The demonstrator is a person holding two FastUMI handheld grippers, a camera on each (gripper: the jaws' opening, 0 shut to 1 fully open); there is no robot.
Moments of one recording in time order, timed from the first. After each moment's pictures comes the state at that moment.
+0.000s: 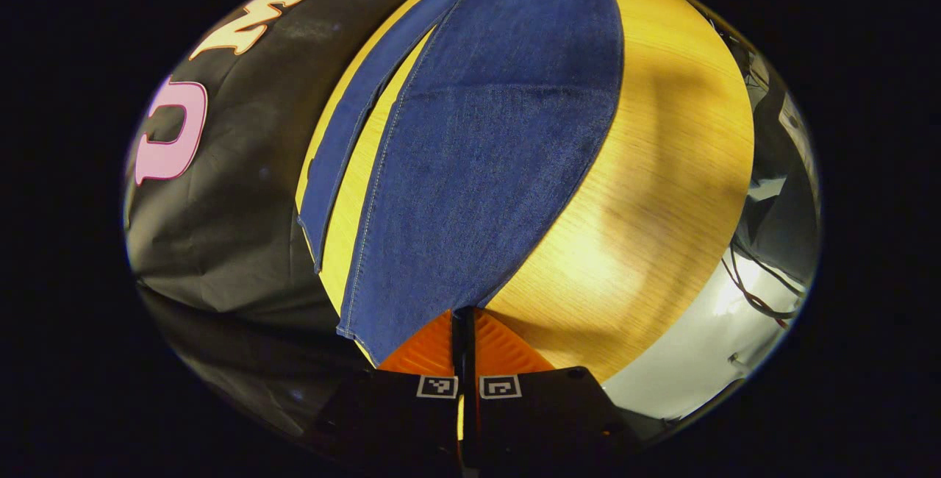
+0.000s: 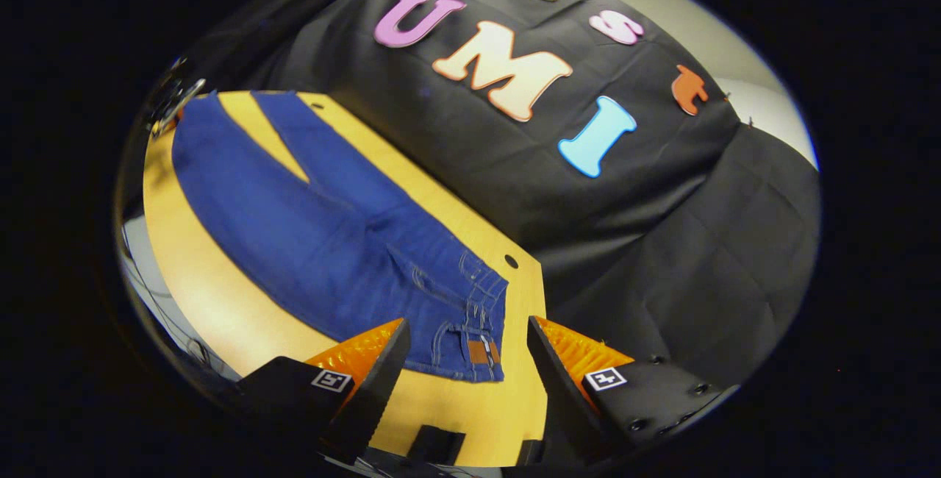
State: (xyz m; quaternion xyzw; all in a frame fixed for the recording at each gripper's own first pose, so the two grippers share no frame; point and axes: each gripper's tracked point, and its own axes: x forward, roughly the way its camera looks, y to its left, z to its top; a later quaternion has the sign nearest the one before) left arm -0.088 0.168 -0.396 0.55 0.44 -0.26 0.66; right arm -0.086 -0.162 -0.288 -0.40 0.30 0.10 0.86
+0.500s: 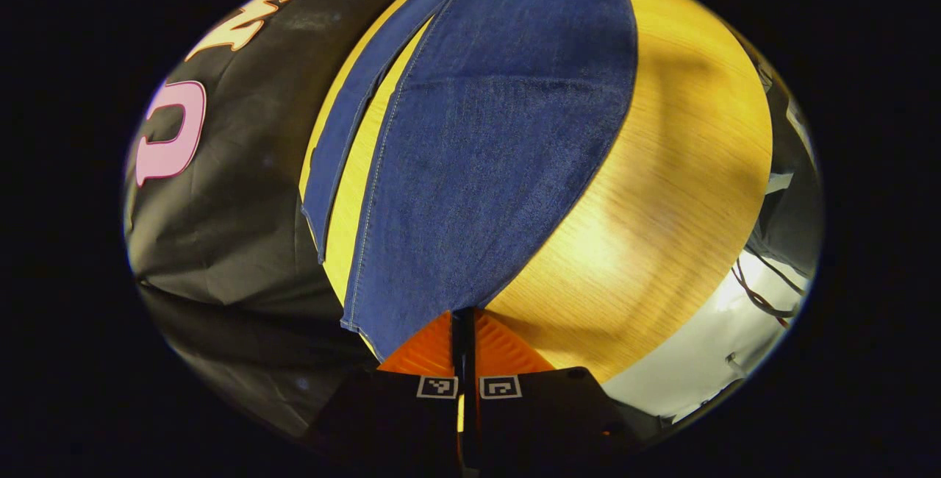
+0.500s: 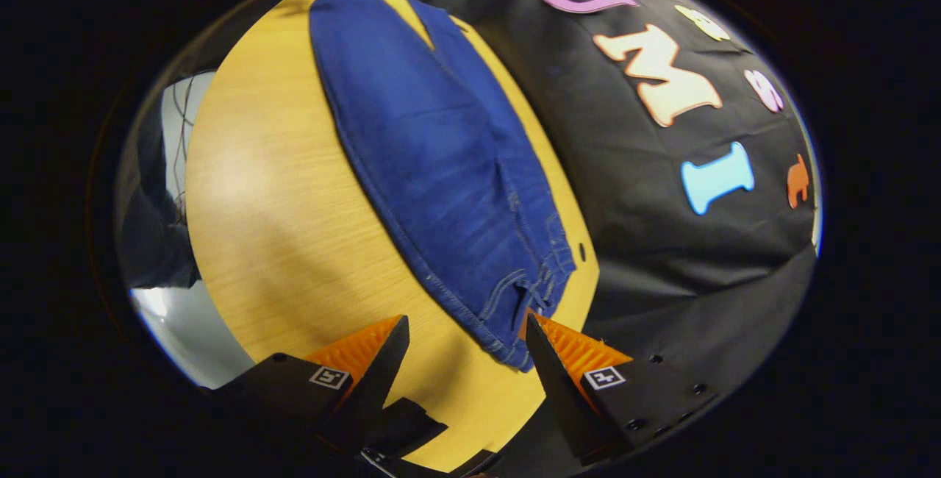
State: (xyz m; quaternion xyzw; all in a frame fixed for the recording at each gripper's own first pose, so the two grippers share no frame) left arm -0.087 0.172 -0.398 0.56 0.46 -0.22 0.65; right arm -0.117 -0.185 -0.411 -0.54 0.36 0.26 0.71
